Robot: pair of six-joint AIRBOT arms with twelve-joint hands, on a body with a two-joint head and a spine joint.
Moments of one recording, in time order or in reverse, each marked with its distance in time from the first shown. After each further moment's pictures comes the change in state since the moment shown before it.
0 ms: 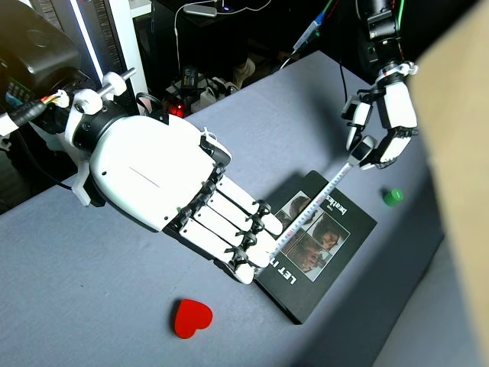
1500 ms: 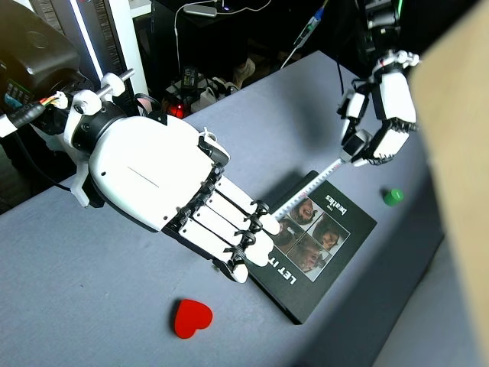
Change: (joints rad) left arm -0.161 0.140 -0.257 0.106 0.100 0.008; right arm -0.007 0.001 -0.001 -0.008 -0.009 0.002
